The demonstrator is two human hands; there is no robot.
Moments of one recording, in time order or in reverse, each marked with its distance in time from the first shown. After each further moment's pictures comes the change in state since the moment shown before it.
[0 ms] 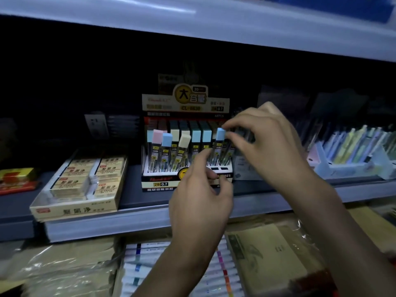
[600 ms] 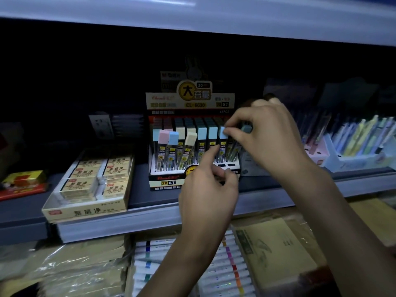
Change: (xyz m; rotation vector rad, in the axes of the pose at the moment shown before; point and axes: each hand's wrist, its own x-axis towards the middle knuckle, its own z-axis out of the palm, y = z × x) left_hand 0.012 -0.002 0.002 -0.135 -0.041 -0.056; right_hand 0.013 -0.010 0.008 -0.040 -0.038 0.145
